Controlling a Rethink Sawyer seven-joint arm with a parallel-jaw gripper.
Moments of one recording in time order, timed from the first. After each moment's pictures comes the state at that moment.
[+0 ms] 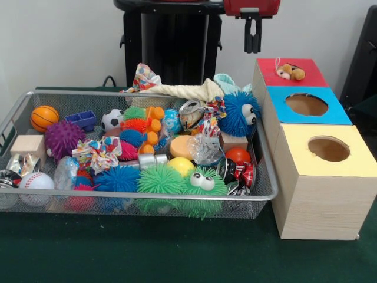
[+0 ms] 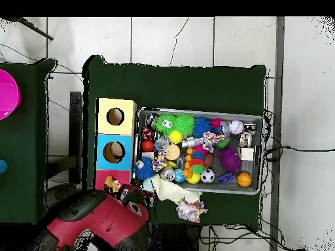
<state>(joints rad) 0.83 -0.05 -1.10 1.55 -1.37 -0.91 4.43</state>
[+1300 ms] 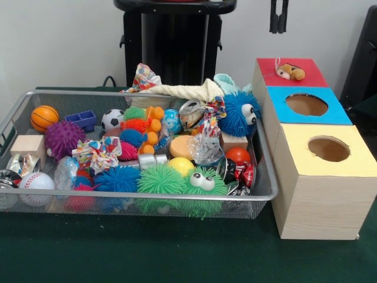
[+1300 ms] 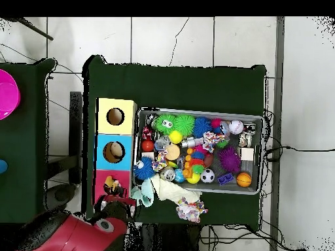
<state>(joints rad) 1.01 -0.11 -1.11 1.57 -1.47 -0.82 4.43</state>
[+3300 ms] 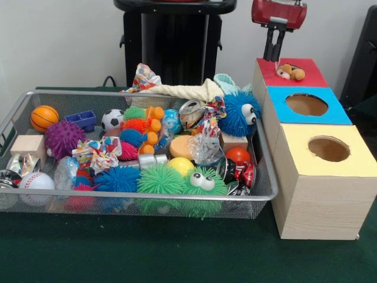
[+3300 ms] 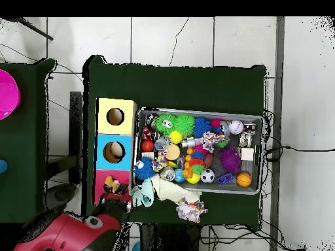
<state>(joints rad) 1.10 0.07 -1.07 1.55 -1.44 -0.64 4.43</state>
